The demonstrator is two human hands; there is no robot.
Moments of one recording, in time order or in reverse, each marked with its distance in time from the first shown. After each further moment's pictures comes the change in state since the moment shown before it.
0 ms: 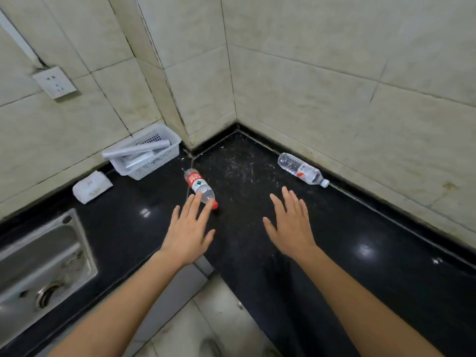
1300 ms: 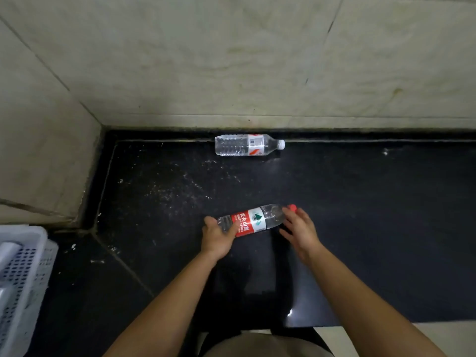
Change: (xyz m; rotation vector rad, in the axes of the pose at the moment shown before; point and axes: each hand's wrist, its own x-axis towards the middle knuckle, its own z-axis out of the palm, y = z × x) left_hand 0.285 -0.023 0.176 -0.902 -0.832 -0.020; right_hand 0.103 -0.021 0.120 1.506 0.660 1.518
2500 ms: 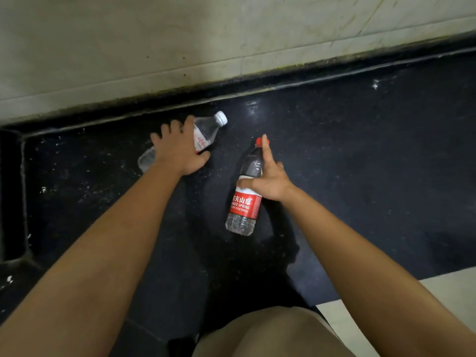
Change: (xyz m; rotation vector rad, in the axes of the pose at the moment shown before) left_hand 0.127 0.151 0.023 1.211 0.187 0.493; right_hand 0.078 -0.053 -0.013 -0.749 -0.129 -0.069
